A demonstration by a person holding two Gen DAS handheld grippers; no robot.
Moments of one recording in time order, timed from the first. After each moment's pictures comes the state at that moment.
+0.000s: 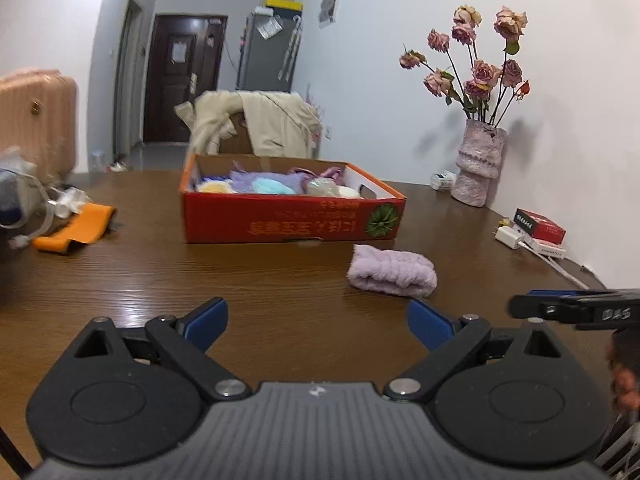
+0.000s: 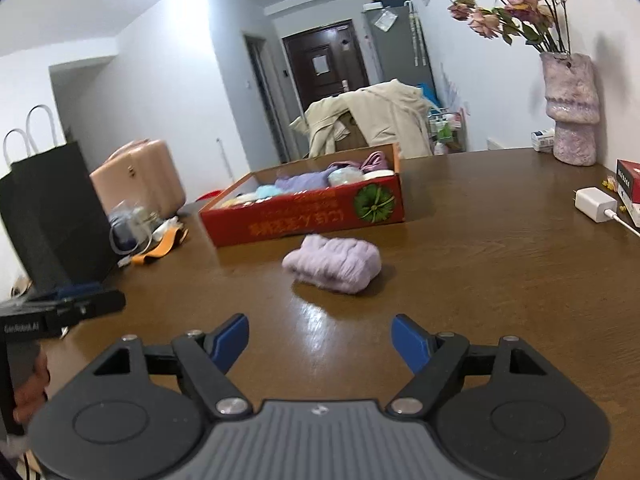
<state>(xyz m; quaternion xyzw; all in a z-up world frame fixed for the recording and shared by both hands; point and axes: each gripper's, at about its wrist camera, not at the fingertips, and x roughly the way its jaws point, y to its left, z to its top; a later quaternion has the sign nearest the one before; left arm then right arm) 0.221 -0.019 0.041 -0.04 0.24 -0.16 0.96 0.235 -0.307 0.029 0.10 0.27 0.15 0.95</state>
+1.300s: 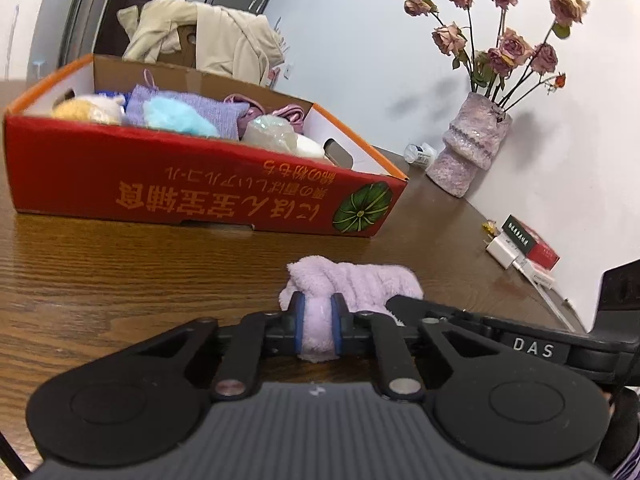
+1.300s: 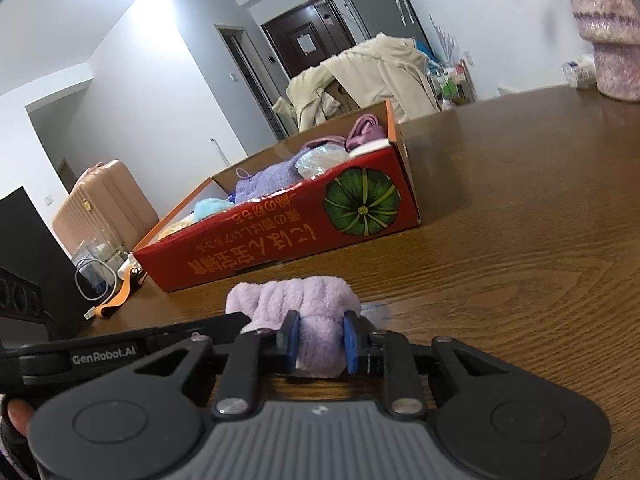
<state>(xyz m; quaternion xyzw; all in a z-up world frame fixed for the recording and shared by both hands) 0.389 -0.075 -0.018 -0.12 0.32 -0.23 0.91 0.394 -0.302 -0.027 0.17 0.29 0.18 0.92</state>
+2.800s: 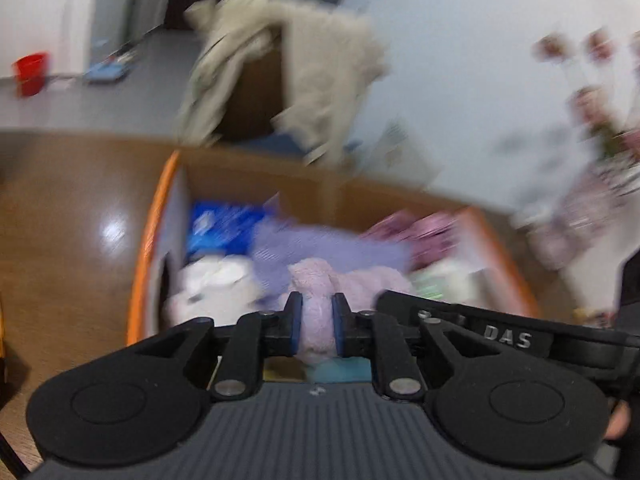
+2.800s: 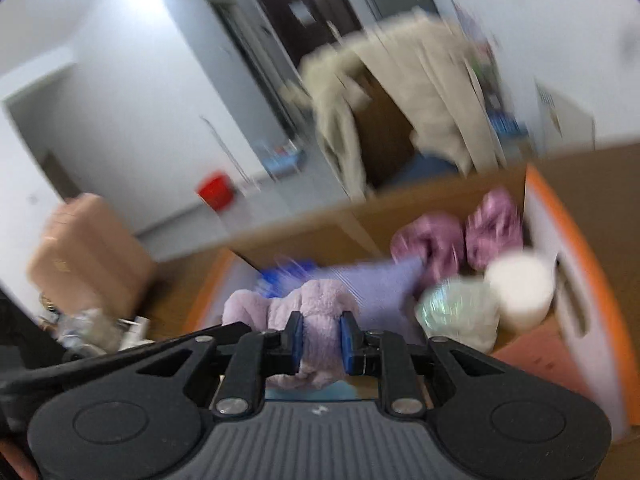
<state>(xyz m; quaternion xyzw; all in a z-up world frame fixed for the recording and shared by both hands) 0.593 0.010 0.041 -0.11 0.41 -0.12 0.90 0.627 -0.191 0.033 0.19 0.40 0.16 0.88</state>
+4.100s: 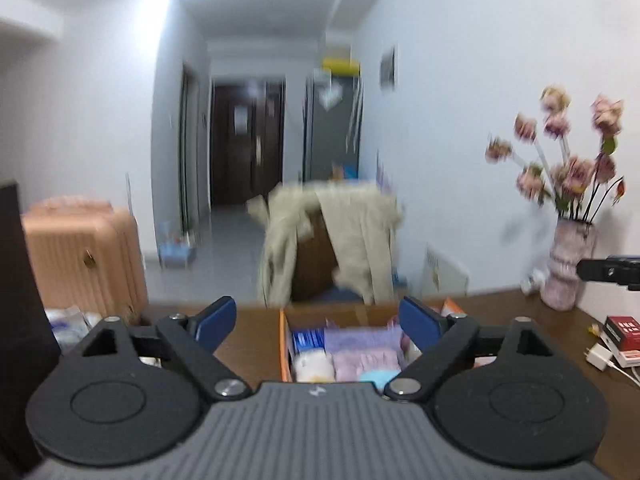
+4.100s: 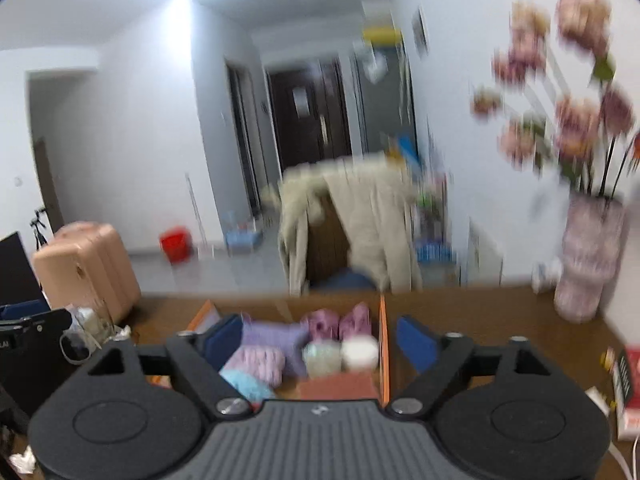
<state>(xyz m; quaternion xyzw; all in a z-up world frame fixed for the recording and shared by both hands) 0.320 0.029 0.188 0.00 0.12 -0.04 0.99 0.381 -0.287 0.200 0.03 0.16 0.11 0.98</state>
